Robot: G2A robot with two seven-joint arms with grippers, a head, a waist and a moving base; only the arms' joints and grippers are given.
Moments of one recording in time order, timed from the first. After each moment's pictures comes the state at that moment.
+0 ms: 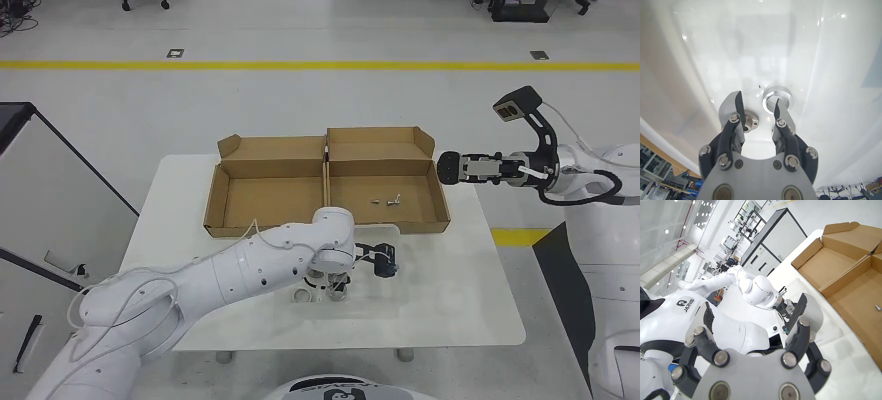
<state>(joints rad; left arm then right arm) 0.60 -1.35 -0.17 -1.44 0.73 -0.48 -1.34 -1.05 -0.93 1.52 -1.48 0.55 -0.28 1.54</state>
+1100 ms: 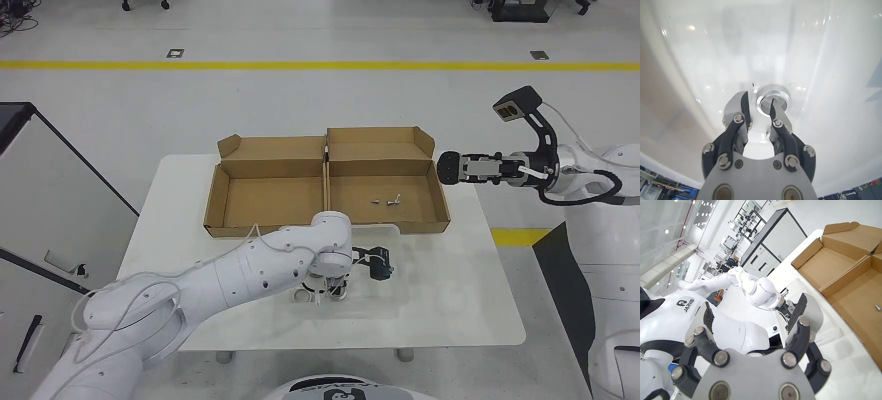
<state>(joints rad) 0.63 -1.36 -0.17 -1.40 0.73 -0.46 -1.36 -1.05 -0.93 1.52 -1.48 0.55 -0.28 1.54</state>
